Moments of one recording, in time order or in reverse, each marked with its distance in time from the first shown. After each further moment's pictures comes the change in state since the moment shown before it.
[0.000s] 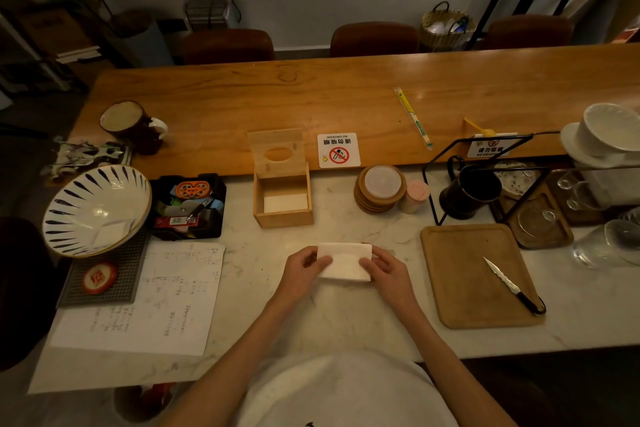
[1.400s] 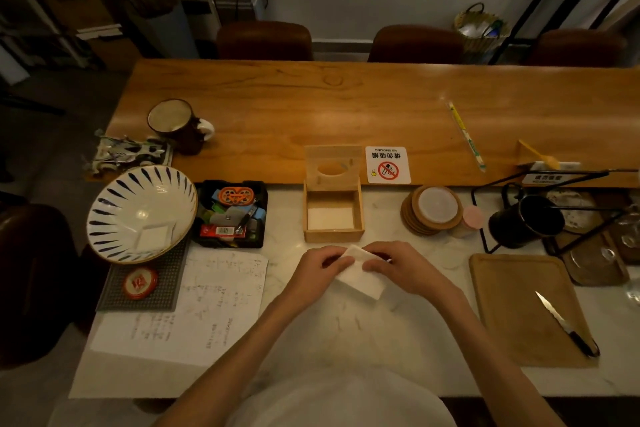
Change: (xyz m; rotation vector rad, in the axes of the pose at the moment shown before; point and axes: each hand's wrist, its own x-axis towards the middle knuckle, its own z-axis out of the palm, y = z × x) left_hand 0.003 0.060 -0.088 0.122 -0.174 0.078; right_hand 0.044 -0.105 0.070 -0.789 -0.519 -0.130
